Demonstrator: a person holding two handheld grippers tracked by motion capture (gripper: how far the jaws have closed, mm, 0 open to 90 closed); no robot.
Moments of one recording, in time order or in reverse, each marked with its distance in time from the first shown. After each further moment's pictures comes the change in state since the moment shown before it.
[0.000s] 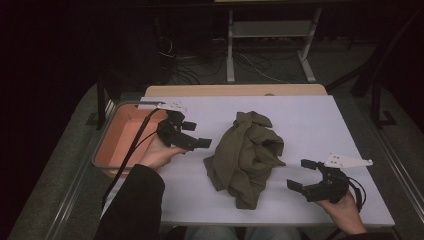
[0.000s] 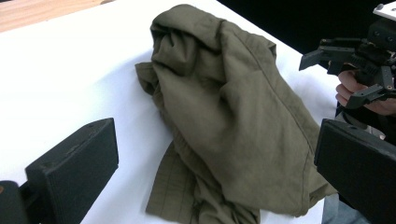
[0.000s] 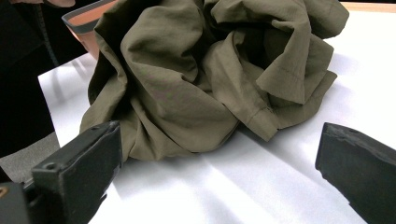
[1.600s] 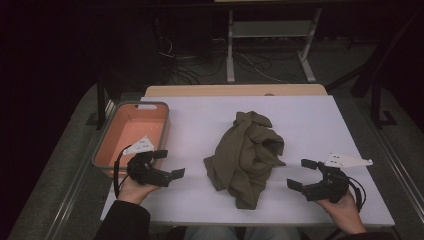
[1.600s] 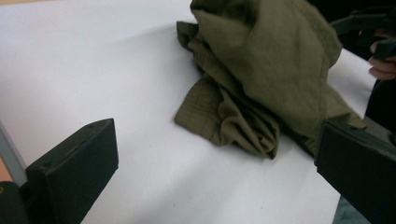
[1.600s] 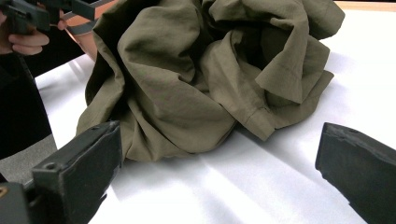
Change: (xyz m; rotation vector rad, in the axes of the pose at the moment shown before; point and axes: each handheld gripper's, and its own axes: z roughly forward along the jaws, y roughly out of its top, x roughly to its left) left arm -0.020 -0.104 -0.045 -0.102 0.167 -0.034; right arm -0.001 0.000 0.000 0.000 -0.007 0.009
